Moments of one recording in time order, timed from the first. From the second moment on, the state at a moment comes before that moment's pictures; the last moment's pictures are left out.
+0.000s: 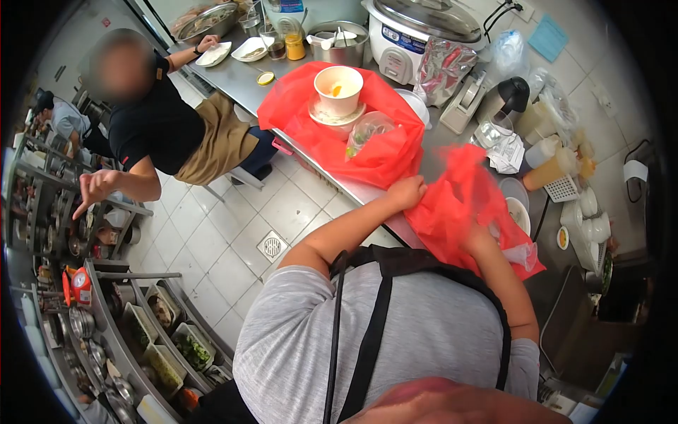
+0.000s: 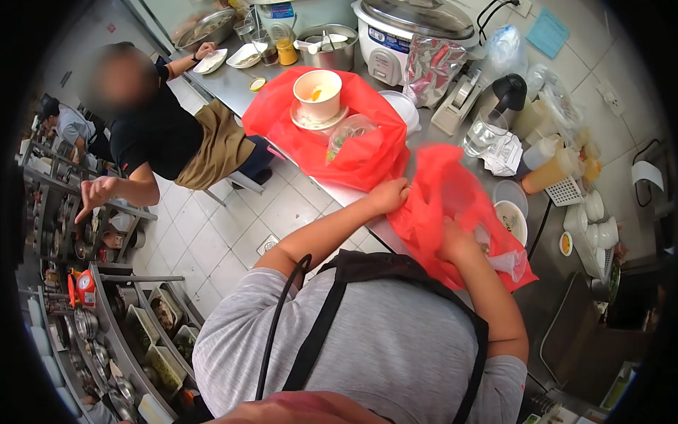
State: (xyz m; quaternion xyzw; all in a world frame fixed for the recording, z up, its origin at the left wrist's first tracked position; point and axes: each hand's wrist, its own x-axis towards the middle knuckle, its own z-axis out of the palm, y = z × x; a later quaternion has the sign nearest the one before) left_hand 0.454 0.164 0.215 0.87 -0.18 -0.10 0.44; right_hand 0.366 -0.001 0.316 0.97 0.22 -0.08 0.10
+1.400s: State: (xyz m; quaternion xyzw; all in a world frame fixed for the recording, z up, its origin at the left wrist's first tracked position) left_hand 0.420 0.097 0.248 0.87 -0.38 -0.13 -0.27; right_hand 0.353 -0.012 0.318 0.94 0.13 -0.25 0.21
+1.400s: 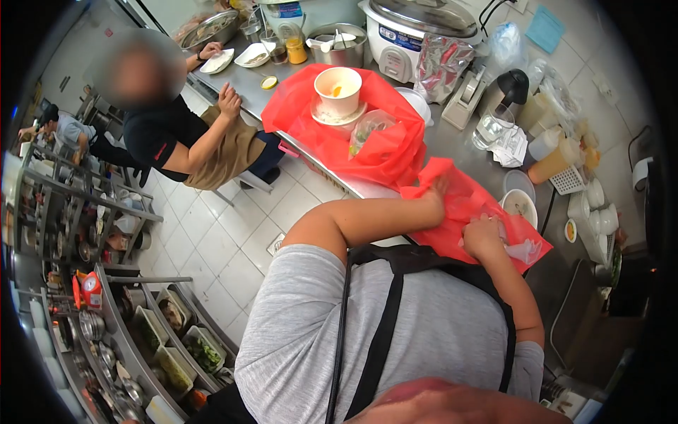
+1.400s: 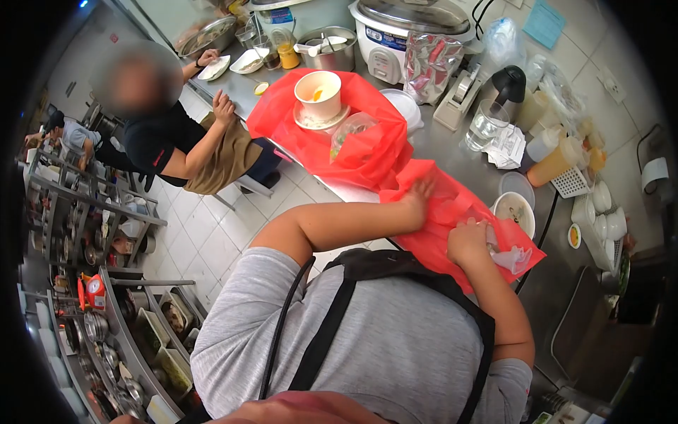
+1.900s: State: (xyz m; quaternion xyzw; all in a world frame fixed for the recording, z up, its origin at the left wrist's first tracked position) left_hand 0.398 0.106 0.223 0.78 -0.54 -0.29 0.08; right_hand 0.352 -0.013 0.318 0.93 0.12 -0.24 0.25
